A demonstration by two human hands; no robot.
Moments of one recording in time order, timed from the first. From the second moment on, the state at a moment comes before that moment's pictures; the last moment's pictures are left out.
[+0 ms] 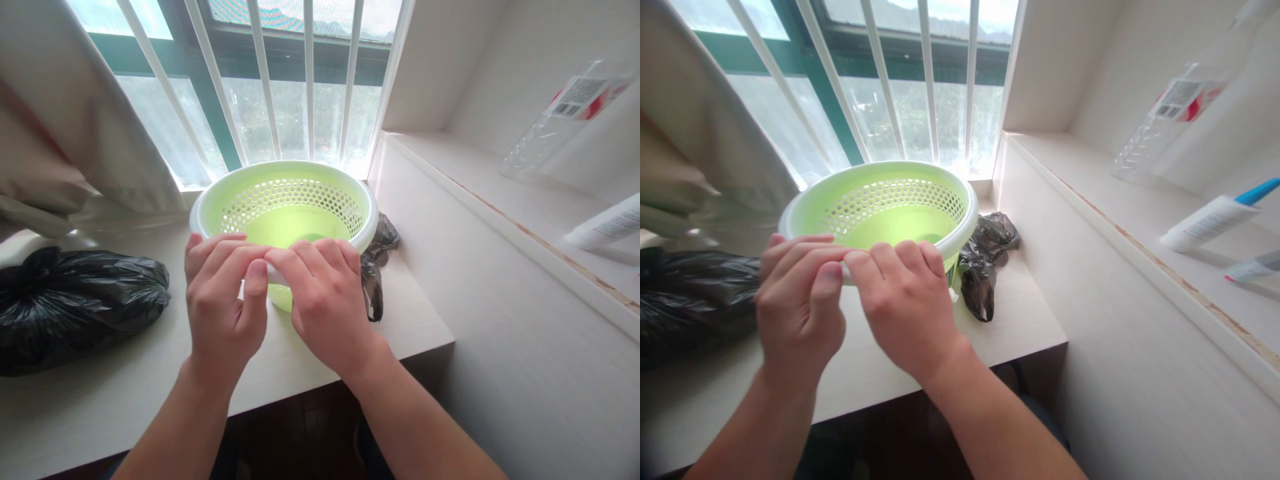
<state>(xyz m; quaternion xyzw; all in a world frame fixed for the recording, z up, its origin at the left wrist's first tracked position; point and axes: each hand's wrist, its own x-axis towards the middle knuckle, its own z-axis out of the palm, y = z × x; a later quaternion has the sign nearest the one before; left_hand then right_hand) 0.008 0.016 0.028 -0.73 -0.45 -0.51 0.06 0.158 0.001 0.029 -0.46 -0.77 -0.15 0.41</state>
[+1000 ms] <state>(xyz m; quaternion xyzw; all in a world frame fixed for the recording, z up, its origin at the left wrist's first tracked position) 0.014 0.020 0.020 -0.74 -0.43 -0.51 0.11 0.178 0.014 0.018 -0.48 -0.75 -0.16 0.43</state>
